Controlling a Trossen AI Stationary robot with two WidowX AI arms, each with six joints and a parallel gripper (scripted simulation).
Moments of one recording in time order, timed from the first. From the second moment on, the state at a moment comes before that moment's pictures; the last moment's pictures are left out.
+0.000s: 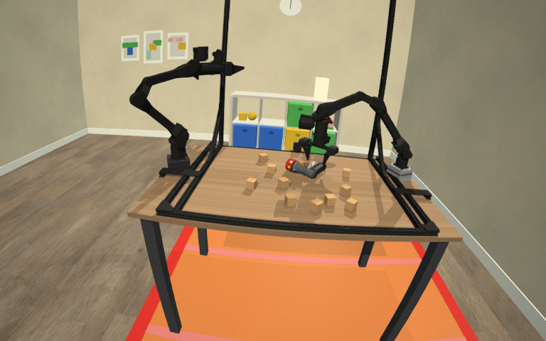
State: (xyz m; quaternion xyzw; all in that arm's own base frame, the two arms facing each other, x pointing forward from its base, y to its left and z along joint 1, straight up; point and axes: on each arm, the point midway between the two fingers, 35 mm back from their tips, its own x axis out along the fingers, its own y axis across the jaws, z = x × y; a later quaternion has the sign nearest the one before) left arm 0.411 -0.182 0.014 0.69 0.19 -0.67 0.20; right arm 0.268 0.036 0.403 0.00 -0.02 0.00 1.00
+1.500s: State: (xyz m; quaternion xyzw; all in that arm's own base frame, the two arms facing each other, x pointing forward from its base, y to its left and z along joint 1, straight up) left arm 0.405 -0.179 -0.024 0.68 0.19 -0.68 0.20; right arm 0.268 0.037 0.403 0.00 -0.02 0.00 1.00
